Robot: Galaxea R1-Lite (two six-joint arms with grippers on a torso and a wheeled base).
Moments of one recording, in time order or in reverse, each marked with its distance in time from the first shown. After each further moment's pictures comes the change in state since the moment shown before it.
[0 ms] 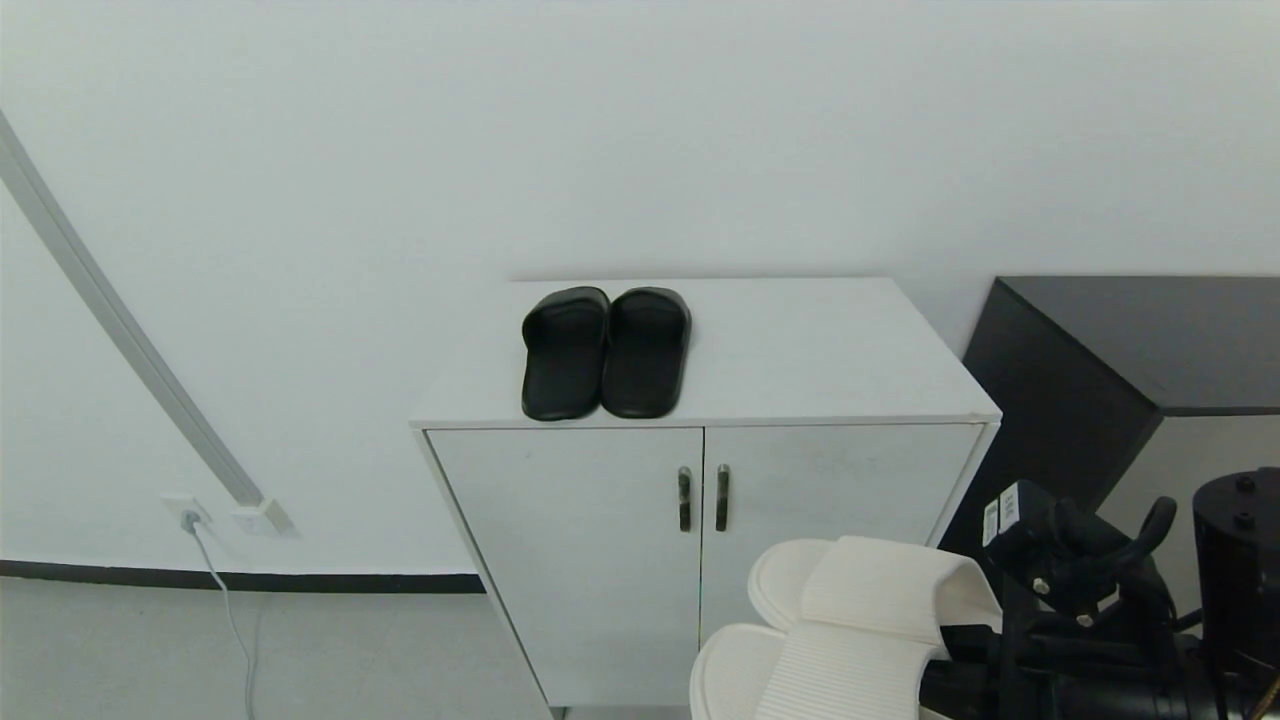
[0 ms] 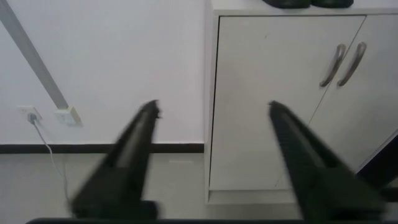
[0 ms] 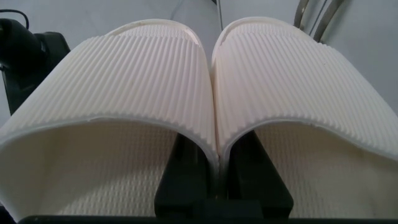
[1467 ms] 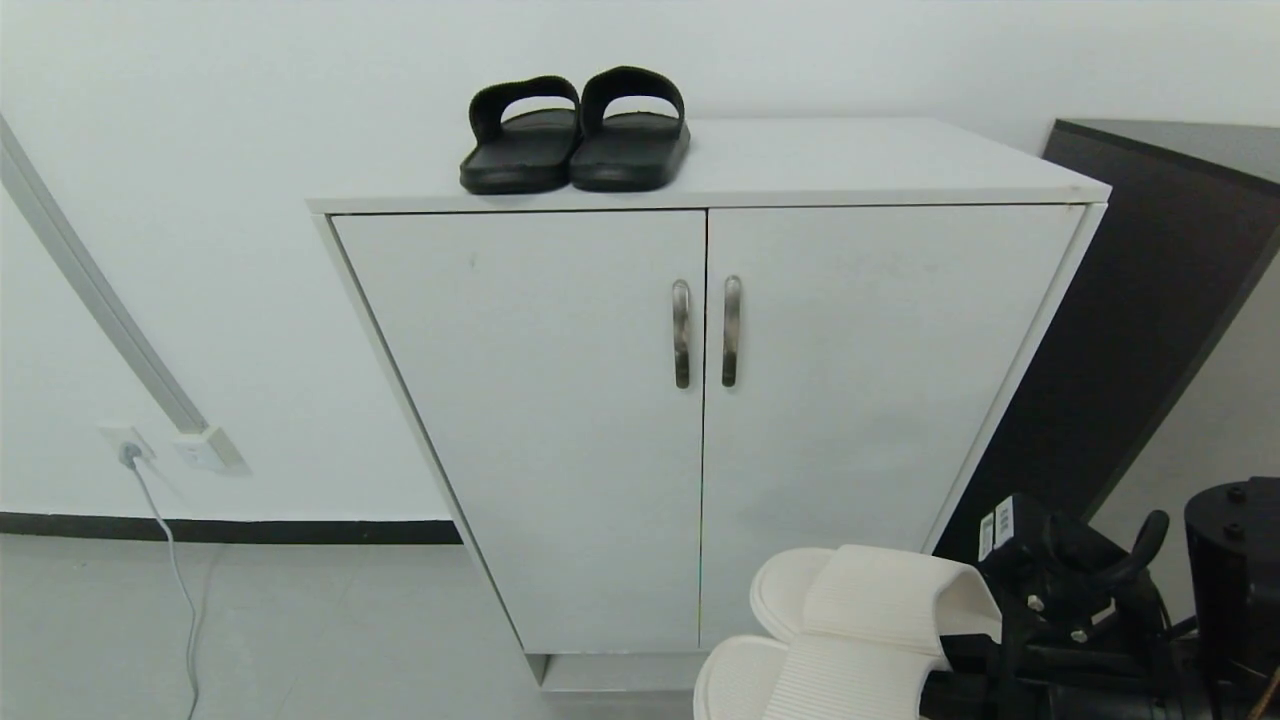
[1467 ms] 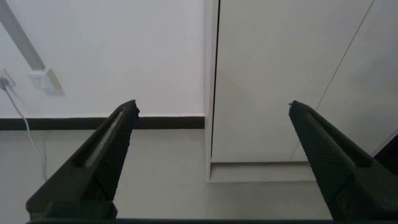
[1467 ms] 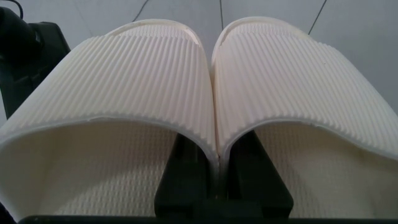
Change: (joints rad) left arm 0.000 0.001 0.000 0.000 0.000 0.001; right arm 0.000 0.006 0.015 0.000 -0.001 -0.023
